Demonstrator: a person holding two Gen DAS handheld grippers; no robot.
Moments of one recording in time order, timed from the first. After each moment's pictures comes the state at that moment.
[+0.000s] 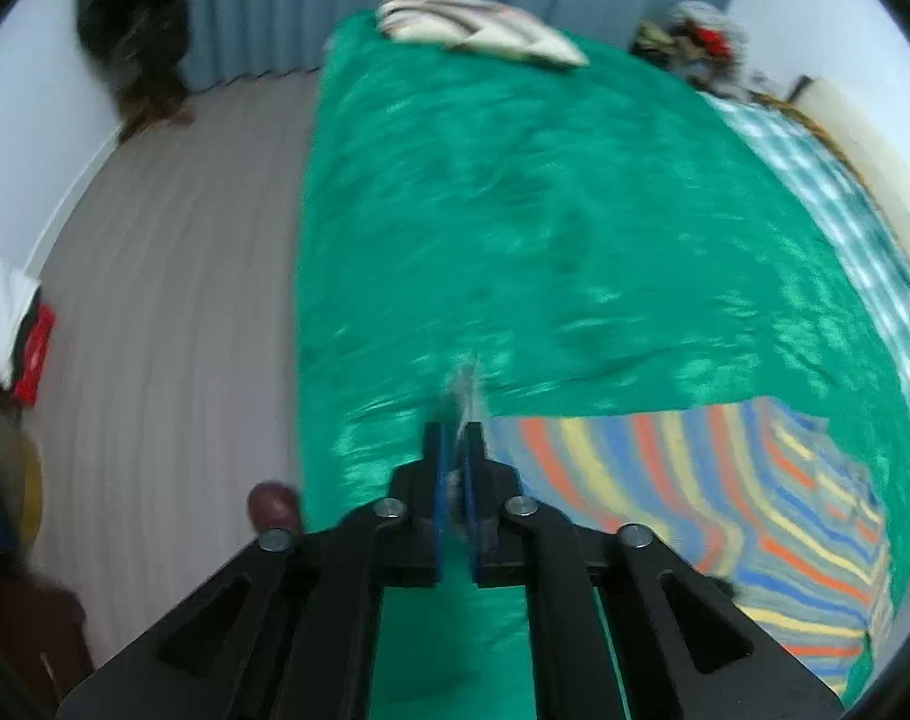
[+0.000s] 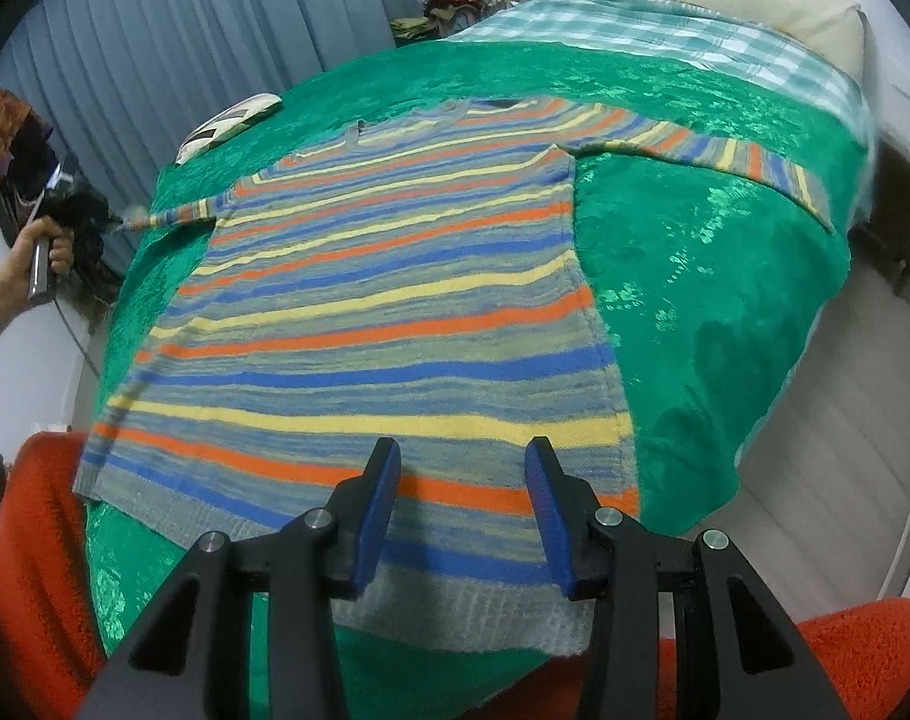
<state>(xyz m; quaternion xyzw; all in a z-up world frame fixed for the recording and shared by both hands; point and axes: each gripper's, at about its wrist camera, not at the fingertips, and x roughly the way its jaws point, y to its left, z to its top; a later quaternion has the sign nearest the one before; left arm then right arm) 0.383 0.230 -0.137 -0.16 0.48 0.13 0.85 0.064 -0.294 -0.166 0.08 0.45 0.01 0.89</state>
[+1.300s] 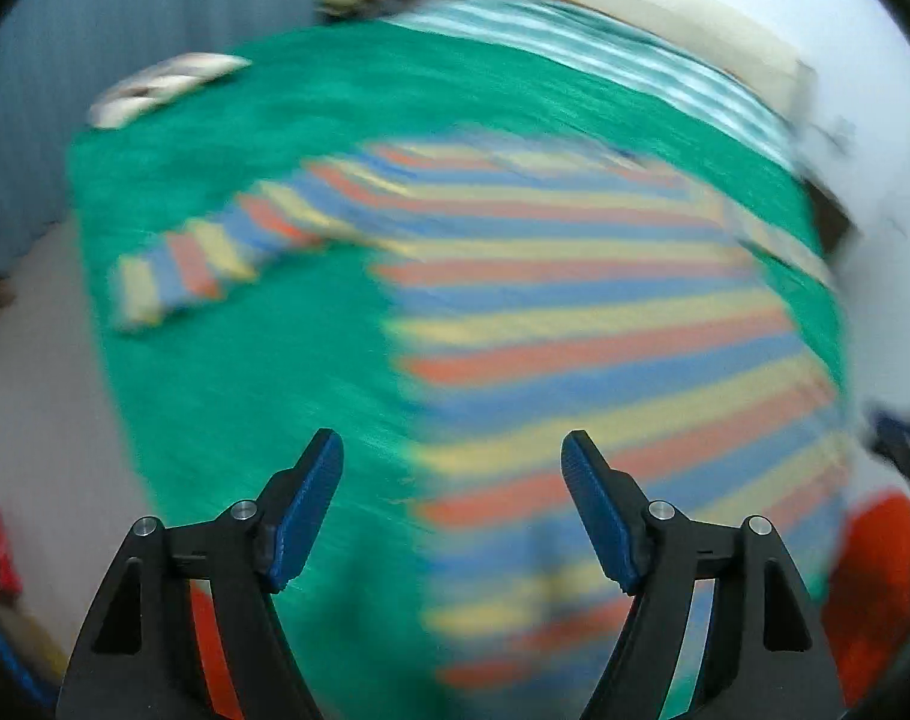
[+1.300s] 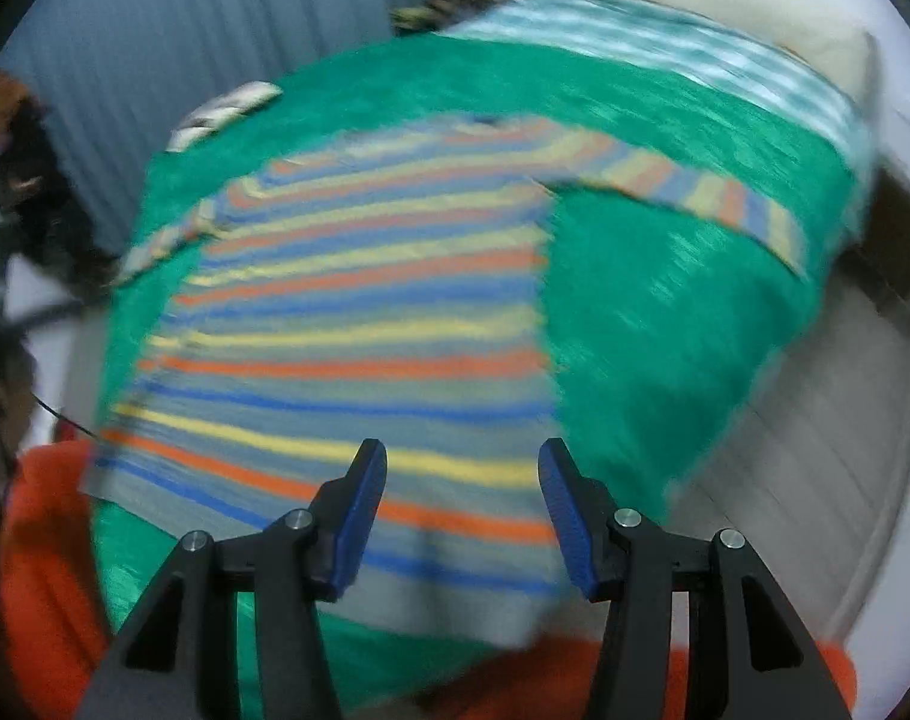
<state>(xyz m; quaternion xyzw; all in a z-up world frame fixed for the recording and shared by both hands) 0.175 0.016 -0.137 0.03 0.47 -0.19 0.86 0.078 -0.300 -0.122 0.06 0.46 0.03 0.89</state>
